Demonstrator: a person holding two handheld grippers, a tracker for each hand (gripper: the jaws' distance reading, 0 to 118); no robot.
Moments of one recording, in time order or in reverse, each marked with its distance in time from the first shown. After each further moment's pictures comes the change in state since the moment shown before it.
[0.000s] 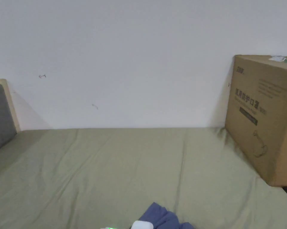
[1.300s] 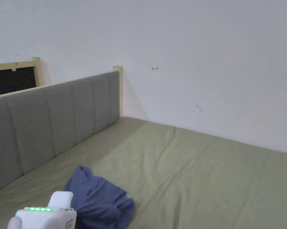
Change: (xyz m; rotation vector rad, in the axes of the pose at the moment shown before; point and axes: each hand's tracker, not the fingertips) left arm -0.377 -0.098 0.237 0.399 0.701 0.408; right arm -0.175 0.000 -0.085 -0.083 0.267 0.231
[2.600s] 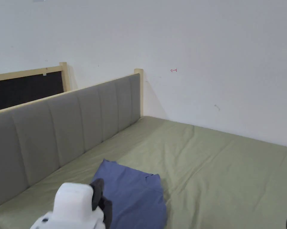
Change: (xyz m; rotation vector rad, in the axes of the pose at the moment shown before) left arm 0.068 -0.050 0.251 0.611 0.012 -0.028; right arm -0.065 0.033 0.005 0.270 0.150 0.066
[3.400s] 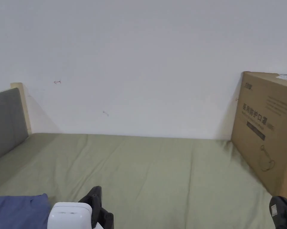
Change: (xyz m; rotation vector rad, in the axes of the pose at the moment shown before) left arm 0.201 0.019 0.066 0.119 -0.372 0.010; right arm 0.118 -0.001 0.131 0.185 -0.524 -0.031
